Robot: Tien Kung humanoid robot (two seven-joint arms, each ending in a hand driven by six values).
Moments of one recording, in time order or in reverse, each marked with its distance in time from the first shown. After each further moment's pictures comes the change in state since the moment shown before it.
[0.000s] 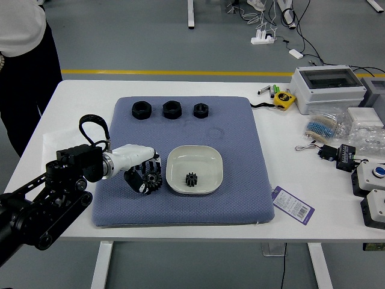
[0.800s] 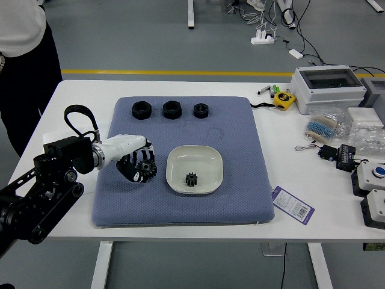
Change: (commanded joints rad) left arm 0.004 0.008 -0.101 -0.040 -0.009 -0.017 0.019; right arm -0.011 0.001 0.008 0.001 -0.012 -0.001 -0.004
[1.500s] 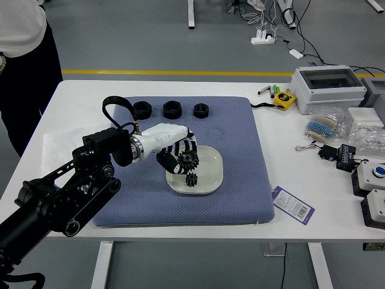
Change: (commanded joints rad) left arm -0.115 -0.139 0.129 0.064 -0.026 0.106 -0.033; right arm 0.013 -0.002 -0.001 0.002 0.001 -0.002 0.001
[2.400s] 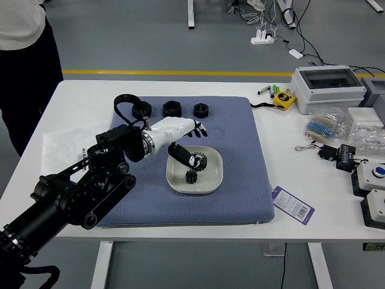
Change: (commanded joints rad) left arm -0.040 -0.057 0.003 0.106 0.005 0.118 -0.007; right arm 0.009 -0.005 0.005 0.001 -0.011 0.000 0.001
